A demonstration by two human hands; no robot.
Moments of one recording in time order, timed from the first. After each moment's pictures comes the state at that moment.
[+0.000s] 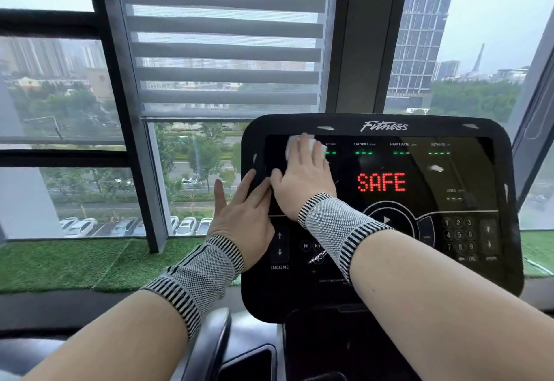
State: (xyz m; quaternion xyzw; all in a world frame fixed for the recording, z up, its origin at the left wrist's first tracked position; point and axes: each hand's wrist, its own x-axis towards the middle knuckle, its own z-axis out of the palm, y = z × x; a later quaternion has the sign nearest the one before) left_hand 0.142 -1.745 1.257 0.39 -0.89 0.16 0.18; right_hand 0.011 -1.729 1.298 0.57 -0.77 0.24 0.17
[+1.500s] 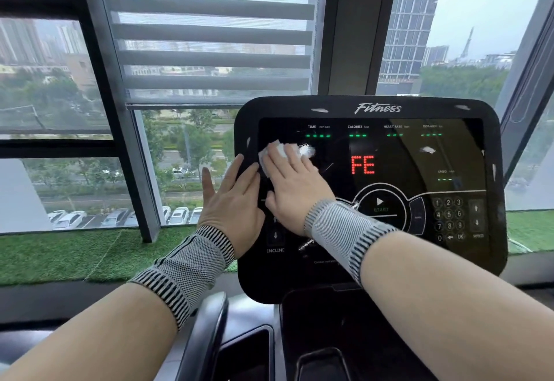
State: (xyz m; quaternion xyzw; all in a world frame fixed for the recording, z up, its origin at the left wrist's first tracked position) left_hand 0.152 -1.747 1.248 0.37 -0.89 0.12 0.25; right_hand 0.010 -1.705 1.268 0.67 -0.69 0.09 0.24
